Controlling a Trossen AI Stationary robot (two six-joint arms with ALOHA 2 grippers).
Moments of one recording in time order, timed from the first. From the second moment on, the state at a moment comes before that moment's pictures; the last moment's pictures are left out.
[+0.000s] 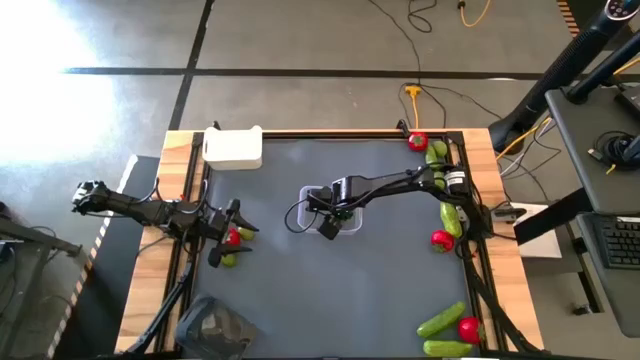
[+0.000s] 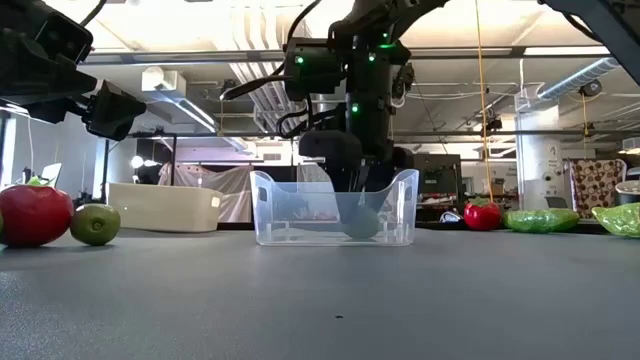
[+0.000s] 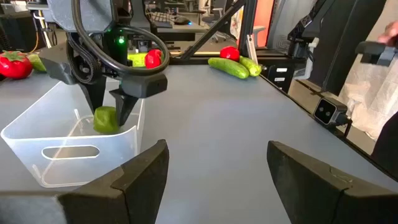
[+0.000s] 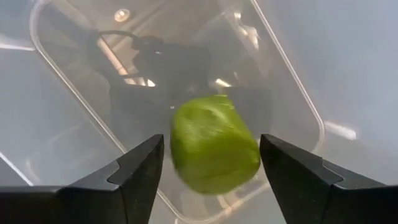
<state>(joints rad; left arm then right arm) -0.25 0.23 0.04 0.02 -0.02 -0.07 -0.07 2.12 1.65 -0.96 0.10 0.58</state>
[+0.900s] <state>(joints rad) -0.25 0.24 0.04 0.02 -0.02 -0.07 -0.09 1.56 1.72 -1.57 0.73 1.00</state>
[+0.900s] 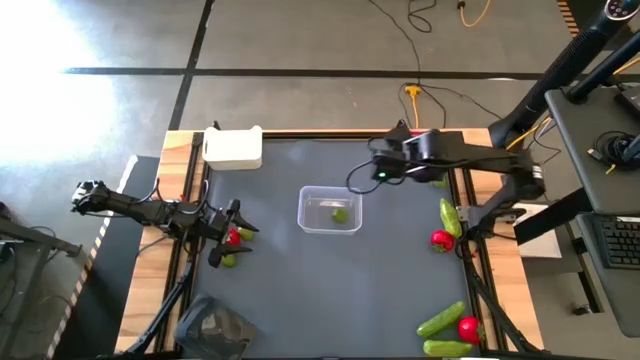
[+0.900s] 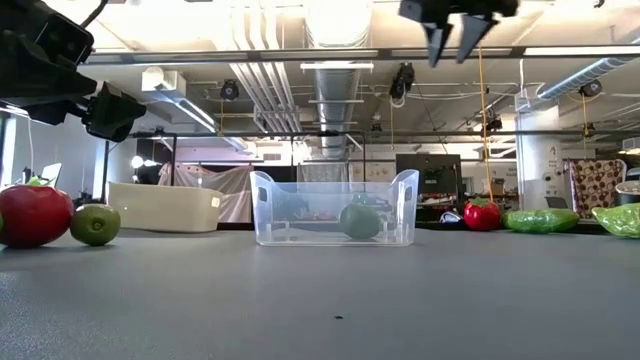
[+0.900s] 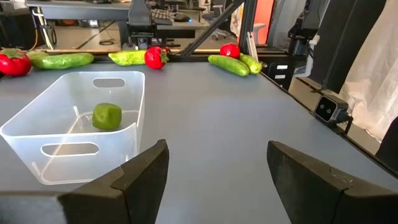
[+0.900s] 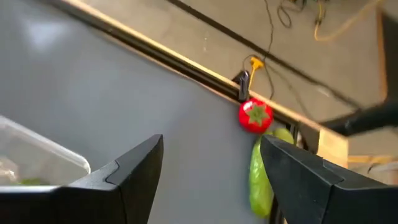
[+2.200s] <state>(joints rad) -0.25 0.24 0.04 0.02 -0.02 -0.07 -0.95 1.41 0.95 -0.89 0.42 1.79</state>
